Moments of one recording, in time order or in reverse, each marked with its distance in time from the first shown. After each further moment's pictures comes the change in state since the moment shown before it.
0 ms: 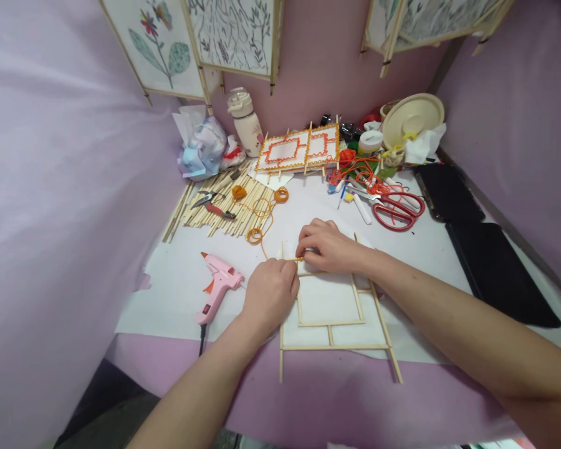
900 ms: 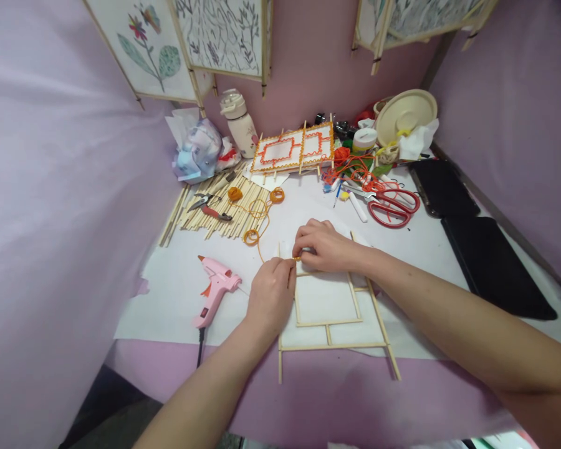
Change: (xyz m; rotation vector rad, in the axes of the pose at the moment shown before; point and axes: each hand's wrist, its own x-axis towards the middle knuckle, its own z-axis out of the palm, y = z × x) left_hand -0.001 0.008 0.010 -0.257 0.196 -0.096; right_hand -0.001 0.004 0.003 0.013 0.008 0.009
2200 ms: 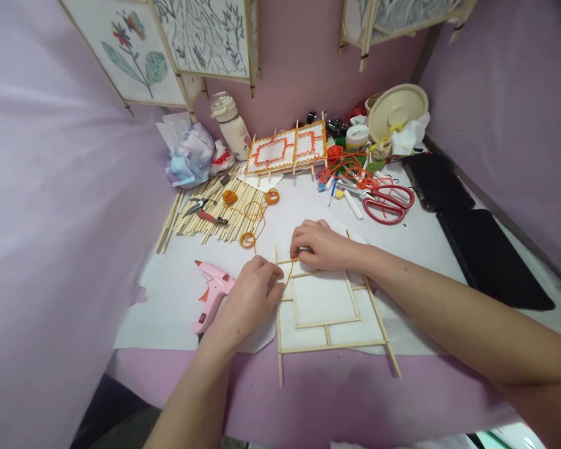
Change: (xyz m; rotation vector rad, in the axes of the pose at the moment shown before) left_hand 0.006 -0.015 -0.042 -0.177 -0.356 -0.128; right_hand 0.000 0.002 -0.003 0.048 -0.009 -0.009
